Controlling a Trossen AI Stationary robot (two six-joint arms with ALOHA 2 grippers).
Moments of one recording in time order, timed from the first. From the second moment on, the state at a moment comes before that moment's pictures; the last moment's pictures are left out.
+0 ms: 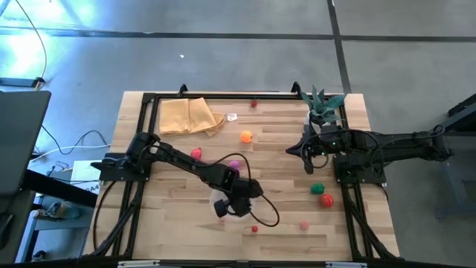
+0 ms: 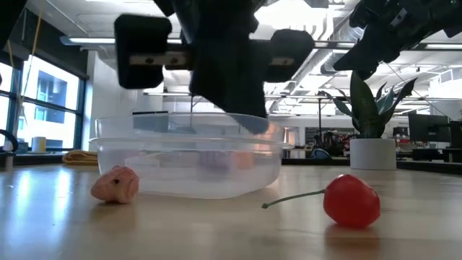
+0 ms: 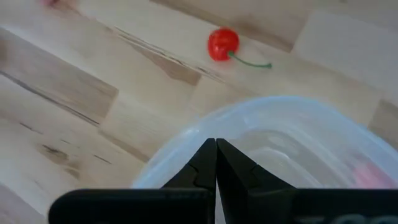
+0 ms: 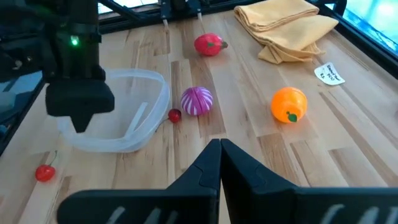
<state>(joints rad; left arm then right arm) -0.16 2.07 1.50 -0.51 0.23 0.83 -0.07 0.73 0.49 -0.21 -0.03 0.13</state>
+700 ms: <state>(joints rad) -0.14 1.97 1.61 -0.94 -0.14 0.78 -0.07 0.62 0.49 -0.18 -0.06 0.06</state>
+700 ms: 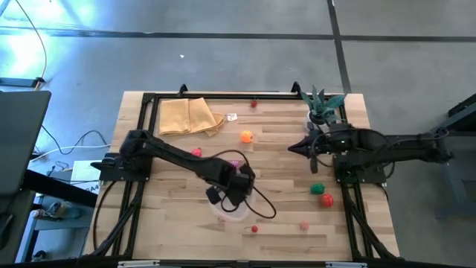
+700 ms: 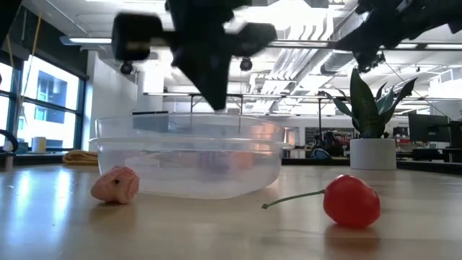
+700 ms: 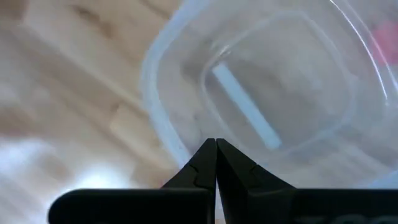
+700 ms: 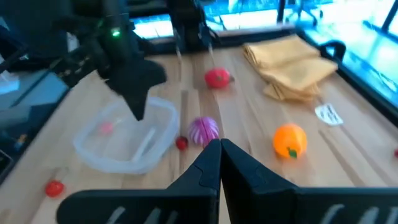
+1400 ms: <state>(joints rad) 0.09 1.39 1.10 -0.68 -0.09 0.67 -0.07 0.44 0.49 -0.42 -0.06 0.12</state>
